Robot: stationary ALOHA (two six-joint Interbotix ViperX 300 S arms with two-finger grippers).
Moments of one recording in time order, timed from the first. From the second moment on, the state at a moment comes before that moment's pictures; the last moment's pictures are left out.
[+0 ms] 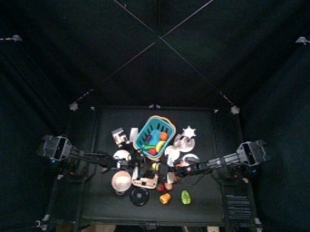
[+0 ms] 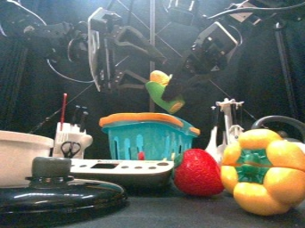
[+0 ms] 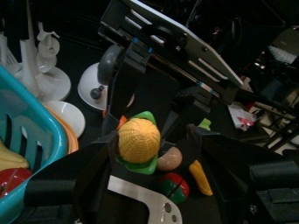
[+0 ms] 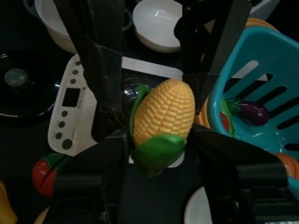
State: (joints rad) left arm -0.09 -0.05 0.81 -0.25 -0.55 -0.12; right arm 0.20 -0.07 0.62 -1.22 0.35 1.15
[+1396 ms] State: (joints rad) left arm -0.06 -0.04 0.83 -0.21 -0.54 -0.08; right arm 0.21 -0.07 0.61 -1.22 0.37 1.15
